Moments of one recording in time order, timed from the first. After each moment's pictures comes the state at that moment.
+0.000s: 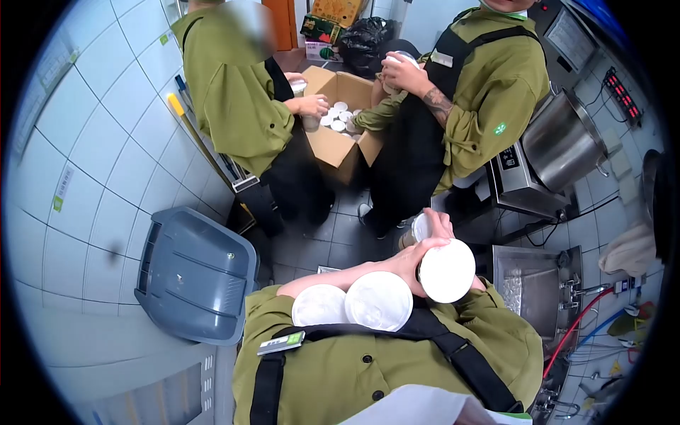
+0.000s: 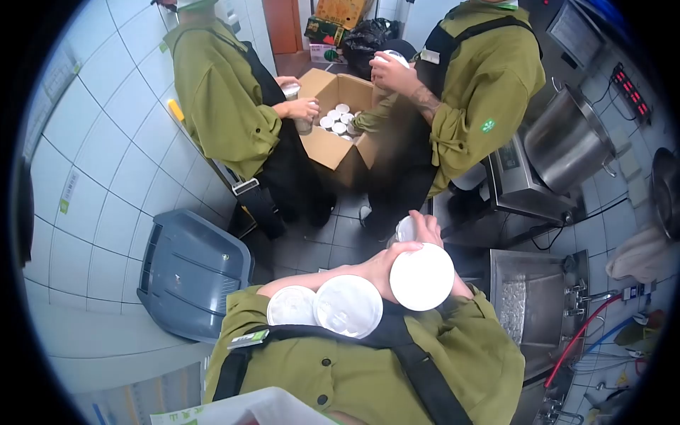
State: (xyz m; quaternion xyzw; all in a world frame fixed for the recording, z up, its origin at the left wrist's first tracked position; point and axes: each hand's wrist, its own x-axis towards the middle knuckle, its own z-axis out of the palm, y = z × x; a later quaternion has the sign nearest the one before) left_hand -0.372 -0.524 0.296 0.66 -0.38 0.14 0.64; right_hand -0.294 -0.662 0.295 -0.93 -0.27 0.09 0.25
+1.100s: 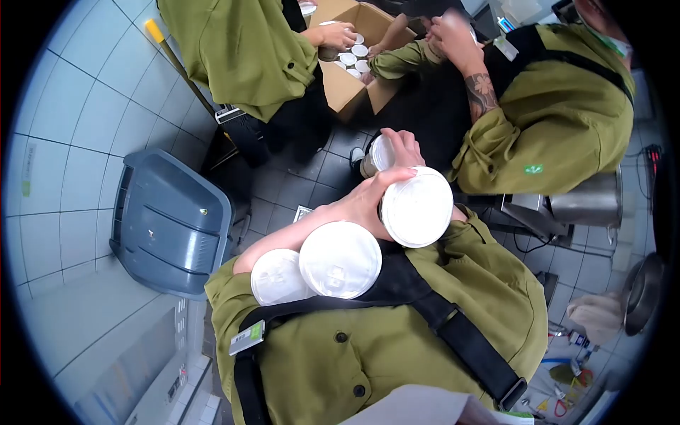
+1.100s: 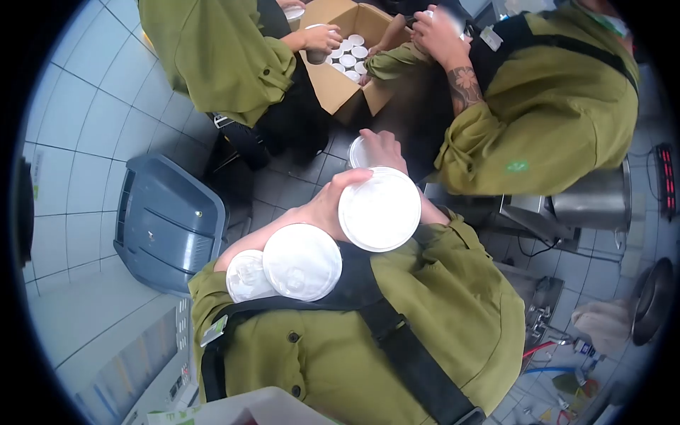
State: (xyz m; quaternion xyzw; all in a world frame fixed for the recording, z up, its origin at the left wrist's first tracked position) left_hand -0.291 -0.428 0.313 0.68 -0.25 0.27 0.63; right_hand -0.167 -0.529 0.286 -0.87 -0.42 0.12 0.21
